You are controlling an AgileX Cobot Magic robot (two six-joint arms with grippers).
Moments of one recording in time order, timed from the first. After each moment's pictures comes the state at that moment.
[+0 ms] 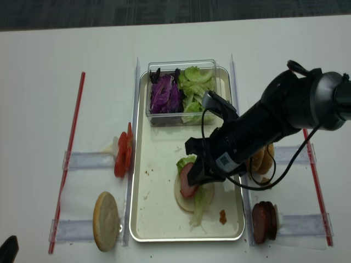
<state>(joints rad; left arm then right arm) -0.13 -0.02 -0.48 0.08 1.19 -0.10 0.44 1.82 -0.85 1.24 0.81 -0.64</state>
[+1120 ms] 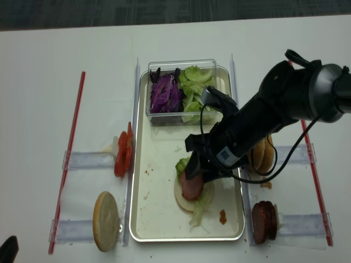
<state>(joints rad) -0.13 -0.02 -0.48 0.08 1.19 -0.10 0.44 1.82 -0.92 1.08 0.82 -0.52</state>
